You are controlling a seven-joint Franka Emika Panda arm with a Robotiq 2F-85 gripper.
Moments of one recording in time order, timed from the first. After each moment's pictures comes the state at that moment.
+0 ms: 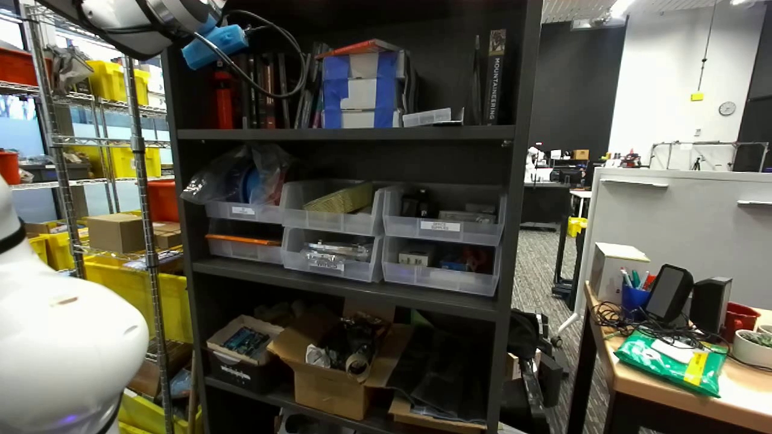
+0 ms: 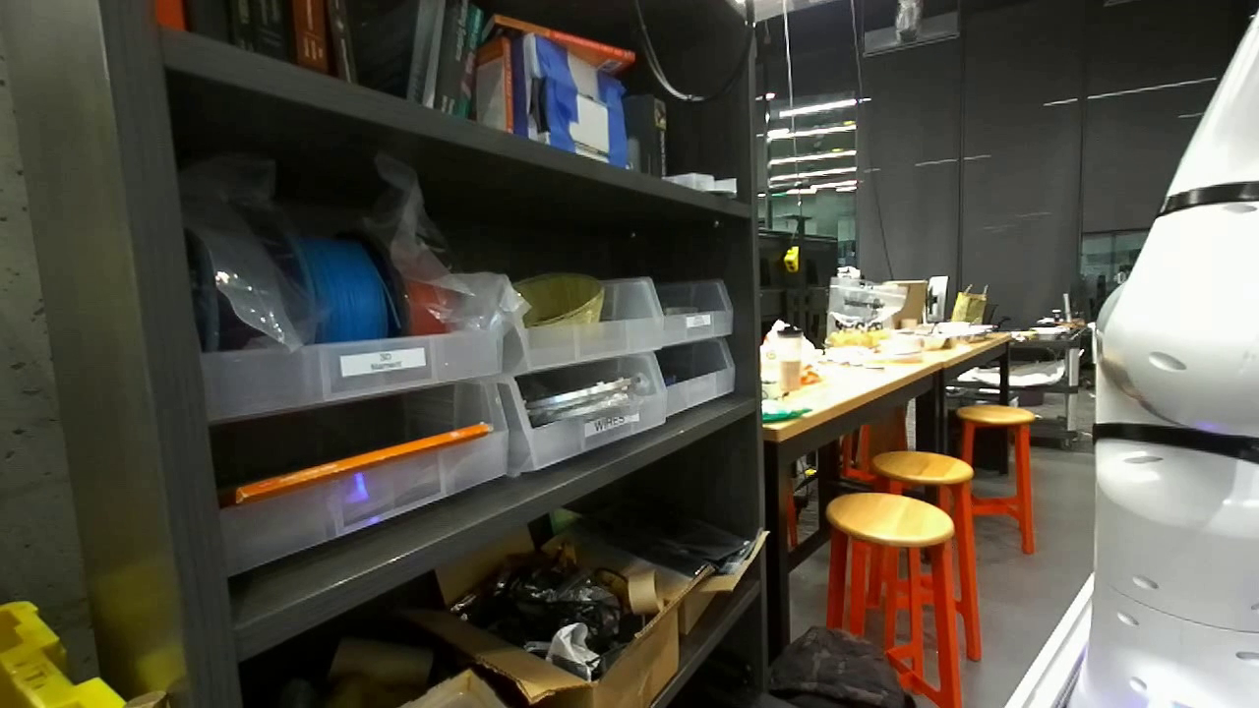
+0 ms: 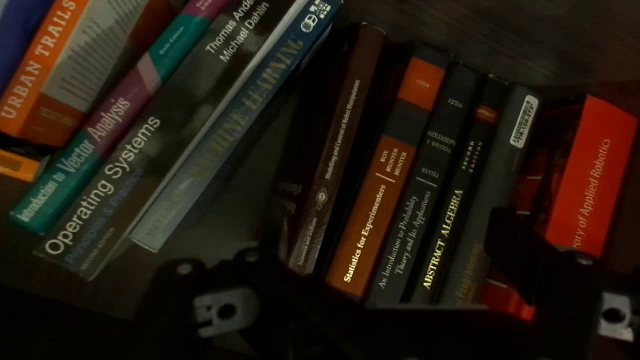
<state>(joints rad) 0.18 -0.35 0.39 -1.84 -0.32 2.63 0.12</state>
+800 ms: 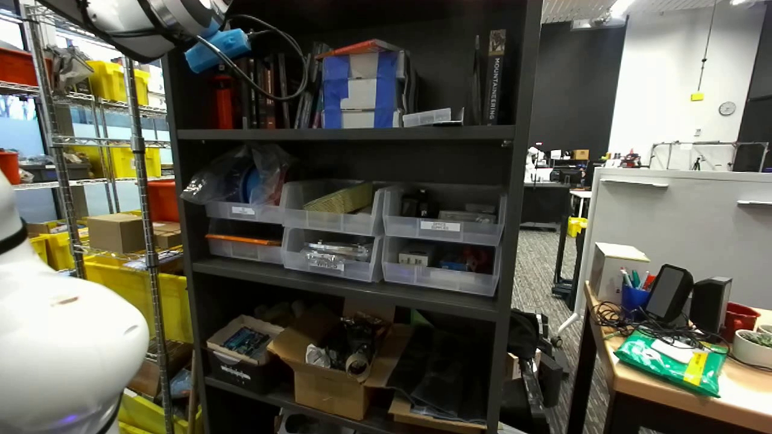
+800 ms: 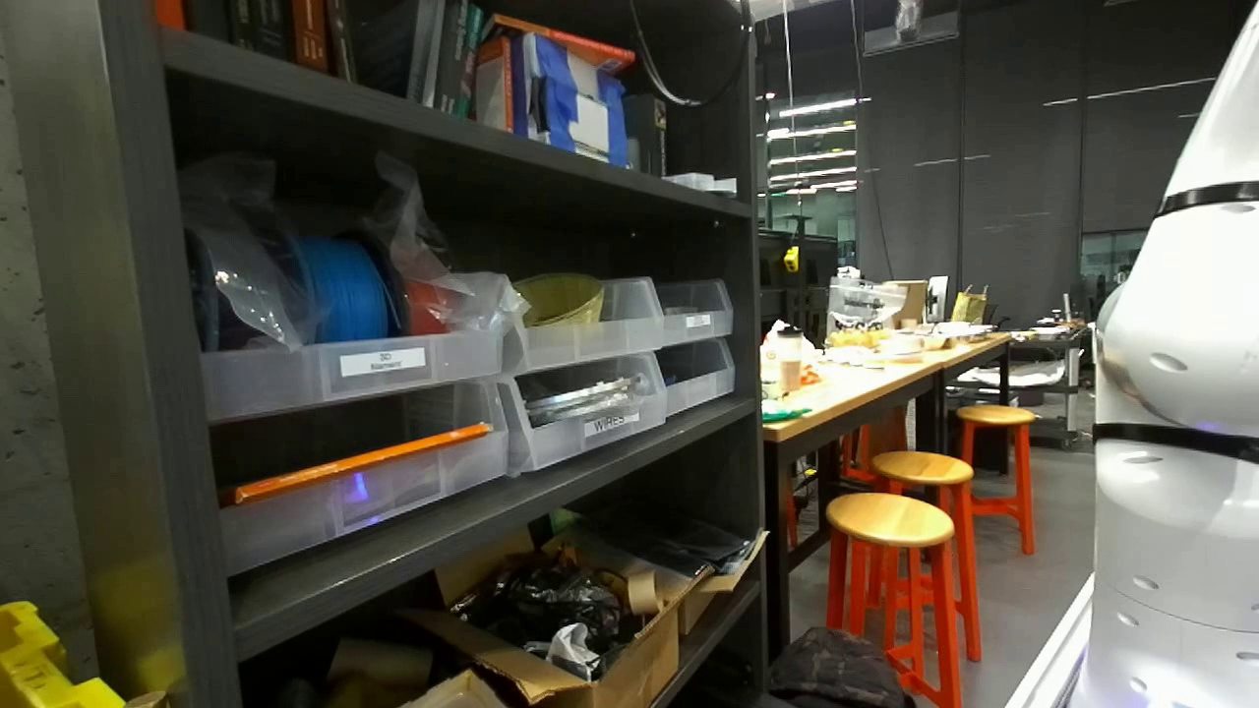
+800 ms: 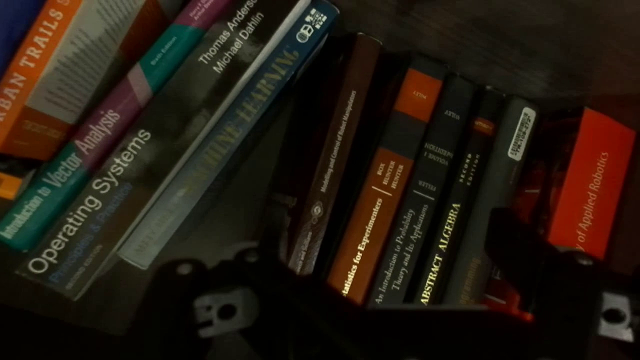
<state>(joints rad) 0.18 -0.33 0.39 -1.84 -0.31 2.63 0.10</state>
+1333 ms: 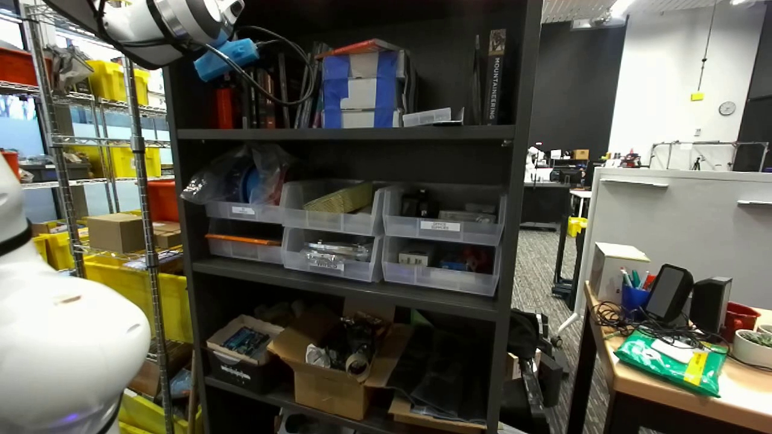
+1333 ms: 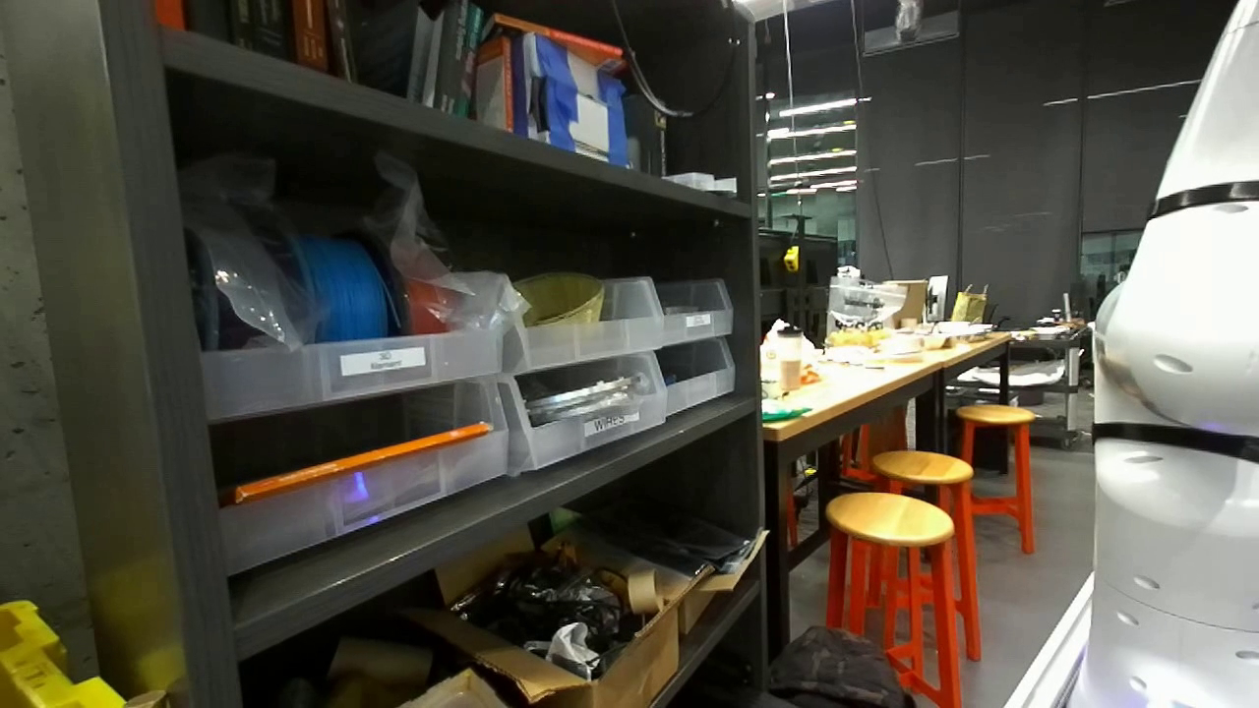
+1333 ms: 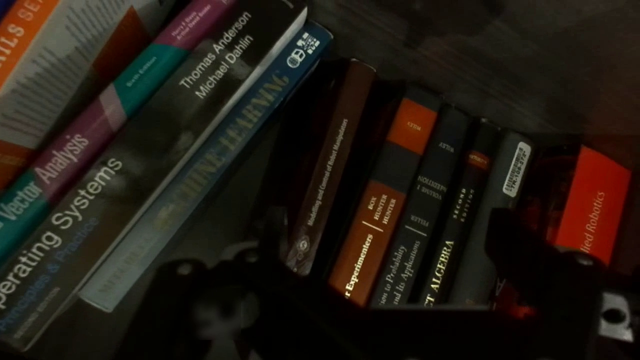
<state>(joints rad) 0.20 -0.29 0.37 -1.83 -0.28 2.63 0.03</state>
